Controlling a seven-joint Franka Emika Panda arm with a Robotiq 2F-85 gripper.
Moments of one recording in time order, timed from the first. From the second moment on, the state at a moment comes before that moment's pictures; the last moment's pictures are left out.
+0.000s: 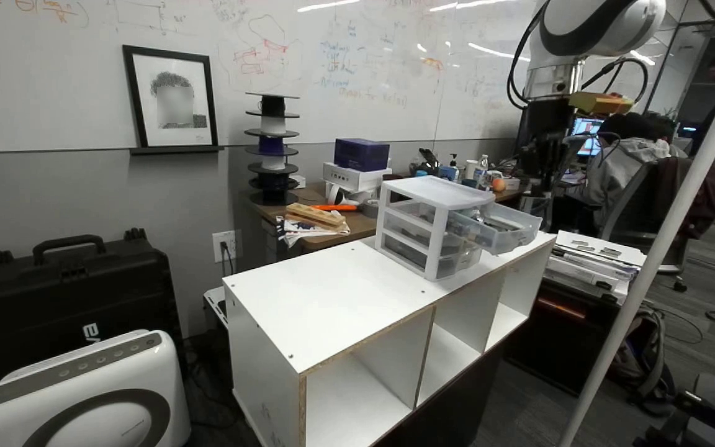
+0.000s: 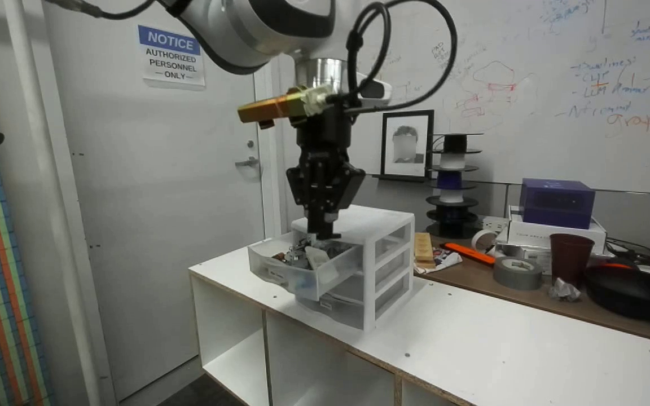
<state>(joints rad) -0.15 0.12 -0.08 -1.98 -0.11 1.98 -0.09</state>
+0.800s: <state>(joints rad) -0.08 0.00 -0.06 -2.23 0.04 2.22 -0.25</state>
